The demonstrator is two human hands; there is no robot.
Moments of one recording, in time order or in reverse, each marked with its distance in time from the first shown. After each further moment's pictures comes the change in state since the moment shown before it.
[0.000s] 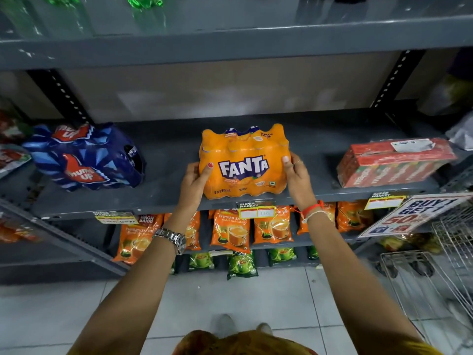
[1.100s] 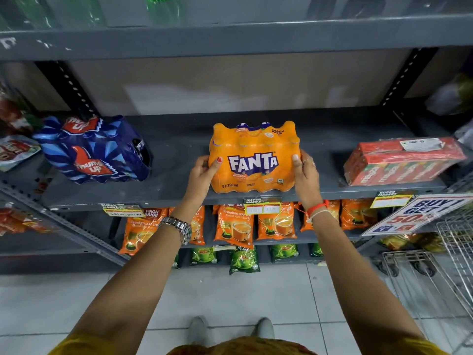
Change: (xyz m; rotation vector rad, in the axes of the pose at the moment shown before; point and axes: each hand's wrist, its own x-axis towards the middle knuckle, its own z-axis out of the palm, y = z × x) left_hand 0.005 0.002 -0.005 -0.021 -0.051 -0.023; right_hand -0.009 -0.002 0.004 -0.117 0.111 -0.060
